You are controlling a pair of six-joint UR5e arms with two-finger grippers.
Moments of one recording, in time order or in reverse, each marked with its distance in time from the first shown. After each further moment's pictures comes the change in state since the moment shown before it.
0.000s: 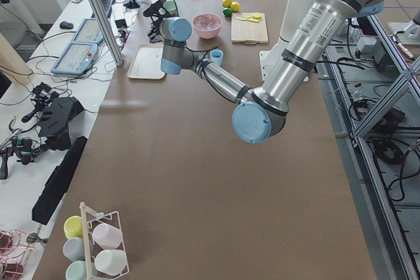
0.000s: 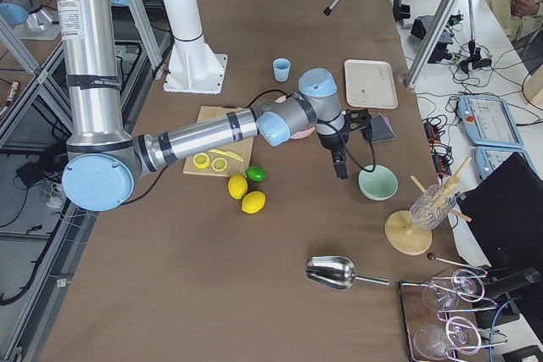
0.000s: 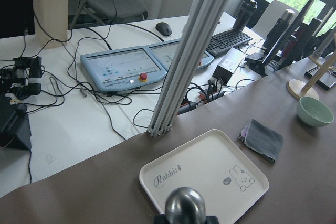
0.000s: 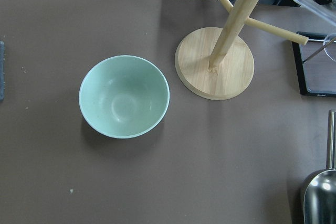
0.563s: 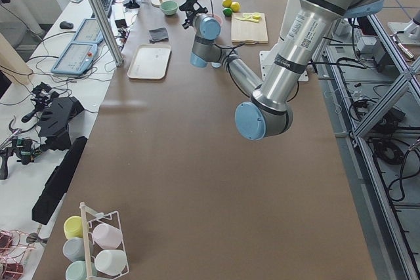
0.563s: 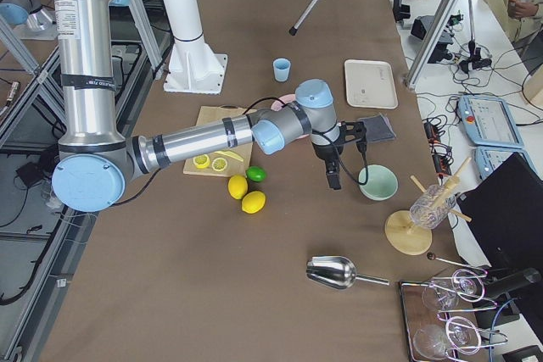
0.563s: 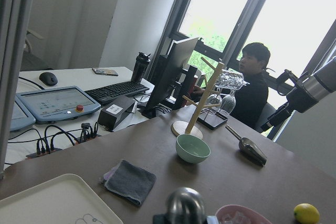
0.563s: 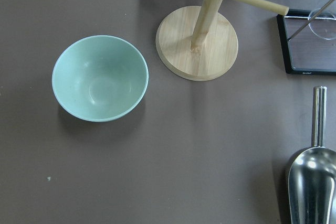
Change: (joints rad) left arm 0.239 0.016 -0.103 -0.059 0.086 -0.010; right arm 0.003 -0.041 -0.008 0.002 -0.002 0.013
